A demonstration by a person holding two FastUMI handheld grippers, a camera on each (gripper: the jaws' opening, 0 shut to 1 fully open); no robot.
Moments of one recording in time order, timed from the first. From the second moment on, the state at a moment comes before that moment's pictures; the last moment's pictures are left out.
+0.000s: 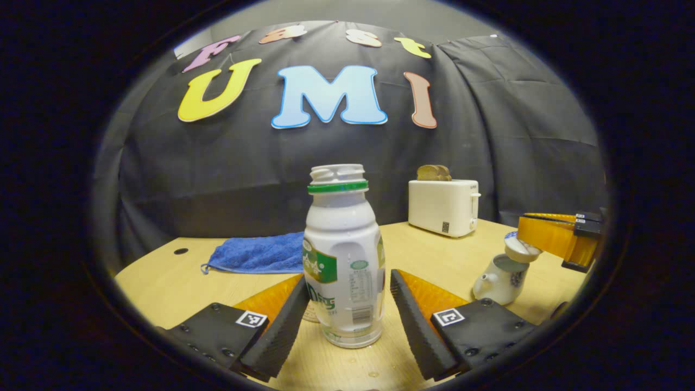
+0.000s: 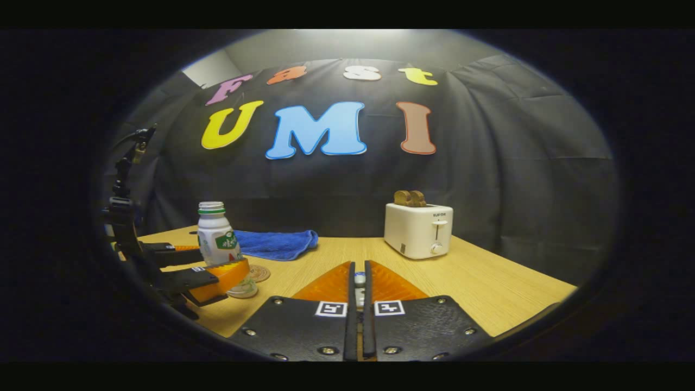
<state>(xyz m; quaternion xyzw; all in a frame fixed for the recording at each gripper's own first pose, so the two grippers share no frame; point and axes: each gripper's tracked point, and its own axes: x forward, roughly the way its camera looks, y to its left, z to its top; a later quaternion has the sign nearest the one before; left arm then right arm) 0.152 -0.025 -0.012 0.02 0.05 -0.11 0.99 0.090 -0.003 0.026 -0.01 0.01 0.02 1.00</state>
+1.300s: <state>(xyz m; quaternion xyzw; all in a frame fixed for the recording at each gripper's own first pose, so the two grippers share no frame) 0.141 -0.090 -0.009 0.43 0.02 -0.12 0.90 -0.099 -0.044 0.008 -0.01 0.01 0.03 1.00</state>
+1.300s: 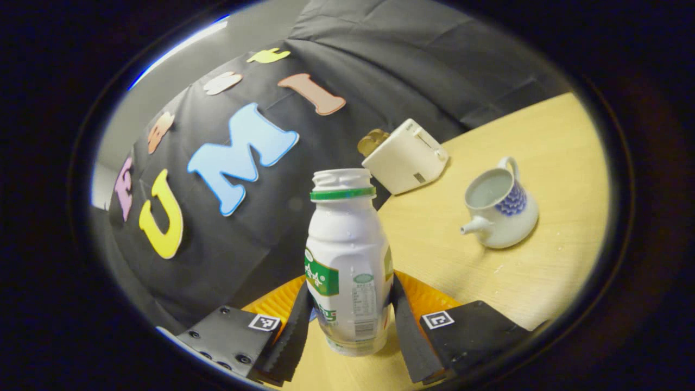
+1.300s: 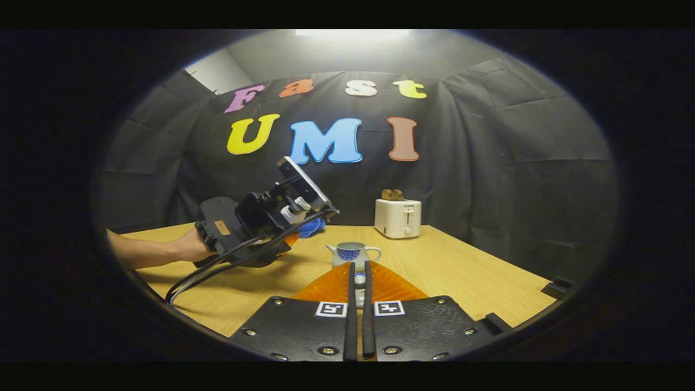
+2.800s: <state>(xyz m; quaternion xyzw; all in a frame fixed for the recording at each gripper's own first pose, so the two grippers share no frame) 0.146 -0.132 -0.018 0.68 -0.02 -0.13 0.72 -0.105 -0.072 0.002 0.01 0.01 0.01 1.00</state>
